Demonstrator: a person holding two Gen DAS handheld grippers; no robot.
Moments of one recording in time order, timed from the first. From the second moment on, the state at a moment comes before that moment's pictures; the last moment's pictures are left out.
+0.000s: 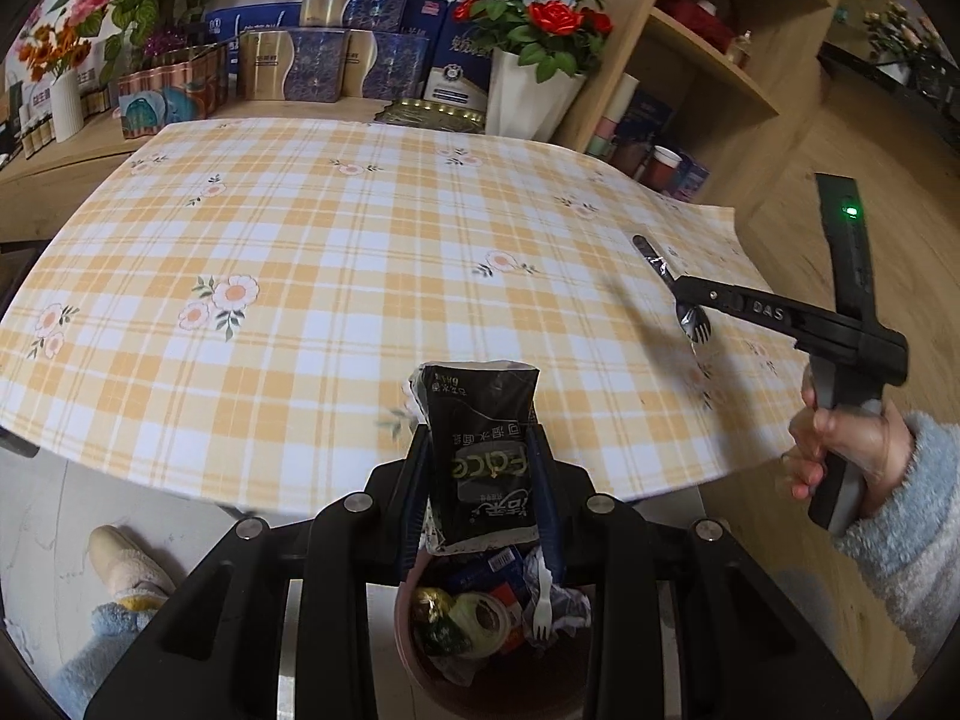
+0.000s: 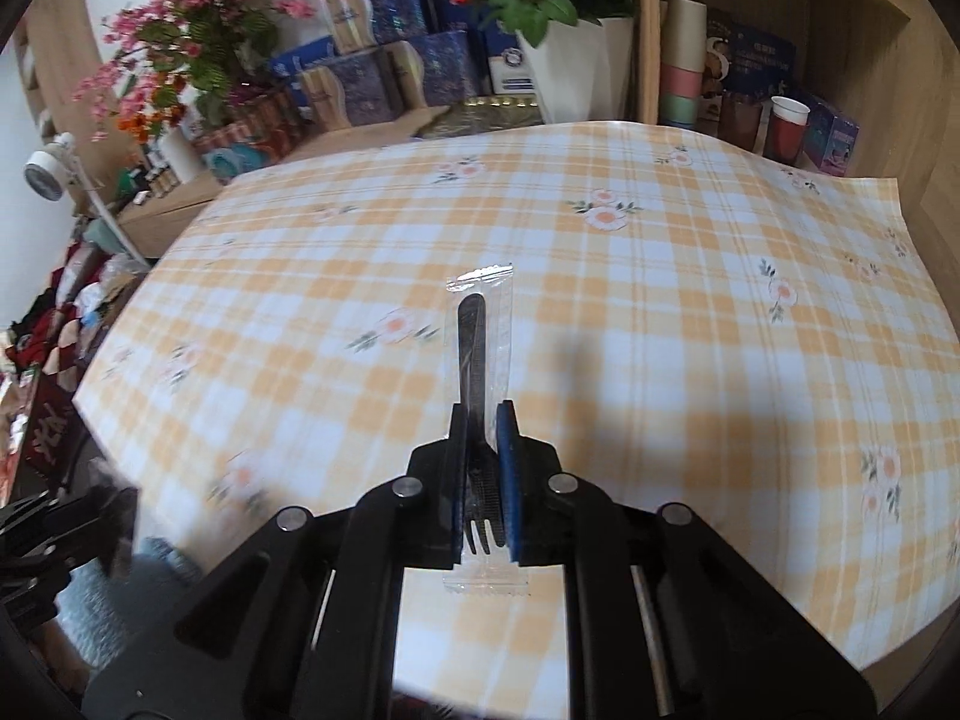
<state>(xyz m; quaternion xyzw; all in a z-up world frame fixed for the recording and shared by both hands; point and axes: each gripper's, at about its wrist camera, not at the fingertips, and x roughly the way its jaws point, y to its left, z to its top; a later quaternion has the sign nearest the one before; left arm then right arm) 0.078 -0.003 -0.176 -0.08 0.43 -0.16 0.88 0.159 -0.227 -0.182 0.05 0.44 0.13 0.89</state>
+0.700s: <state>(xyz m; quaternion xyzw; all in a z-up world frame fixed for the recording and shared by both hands) 0.018 -0.010 -0.176 -0.06 0.43 -0.19 0.88 -0.007 -0.198 -0.242 0.13 0.52 0.18 0.83</state>
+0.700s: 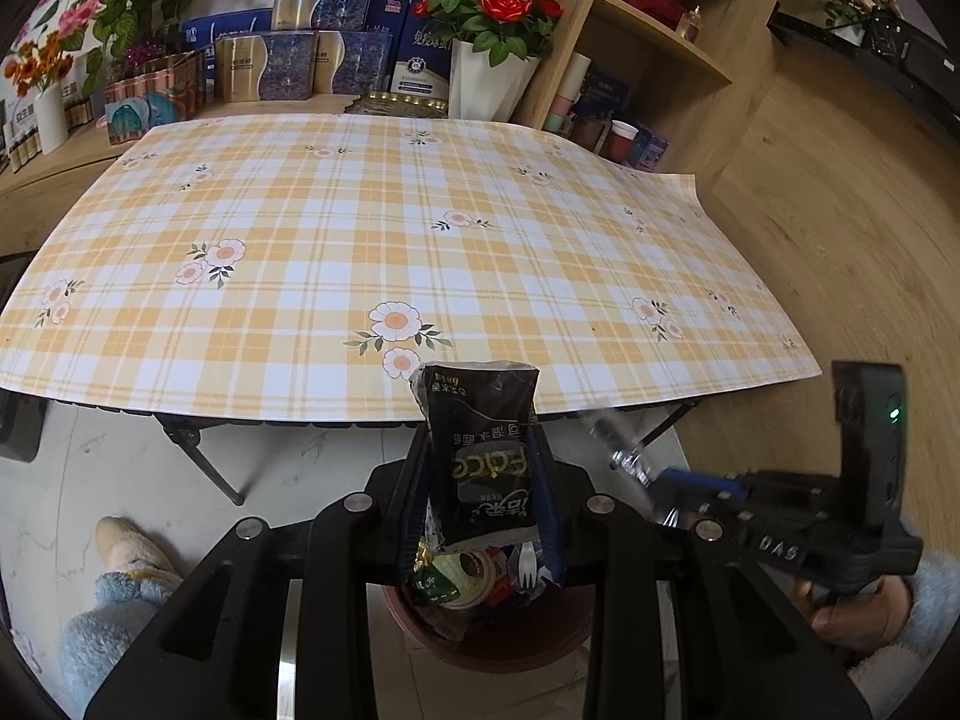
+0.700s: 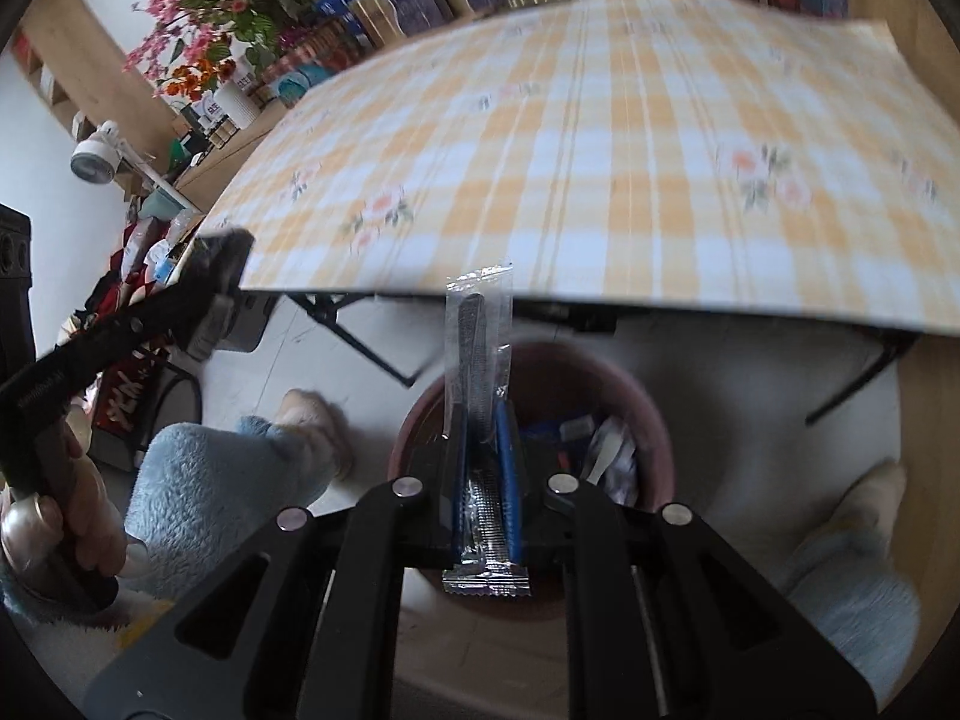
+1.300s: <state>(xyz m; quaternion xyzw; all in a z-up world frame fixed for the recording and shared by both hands) 0.020 -0.010 -0.182 -0.06 0.44 -0.19 0.88 -0.004 -0.202 -0.242 0.16 0.52 0.17 0.82</state>
